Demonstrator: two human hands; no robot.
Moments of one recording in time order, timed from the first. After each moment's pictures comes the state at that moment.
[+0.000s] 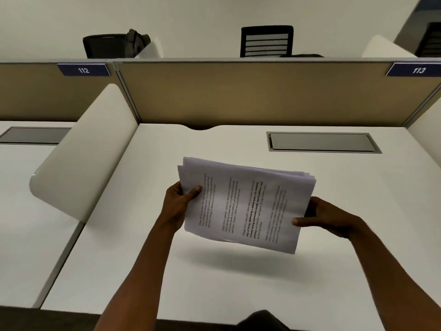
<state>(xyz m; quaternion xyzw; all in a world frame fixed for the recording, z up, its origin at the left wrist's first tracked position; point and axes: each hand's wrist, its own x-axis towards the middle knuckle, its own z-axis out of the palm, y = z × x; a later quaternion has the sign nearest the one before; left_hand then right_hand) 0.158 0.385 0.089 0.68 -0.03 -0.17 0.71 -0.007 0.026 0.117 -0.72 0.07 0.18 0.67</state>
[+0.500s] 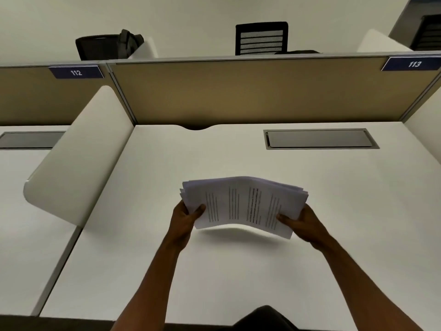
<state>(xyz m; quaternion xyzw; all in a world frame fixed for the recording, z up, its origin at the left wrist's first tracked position) 0.133 0.382 0.041 0.62 -0.03 -0.18 0.76 -0.006 0.069 0.063 -0.76 0.21 -0.01 0.61</state>
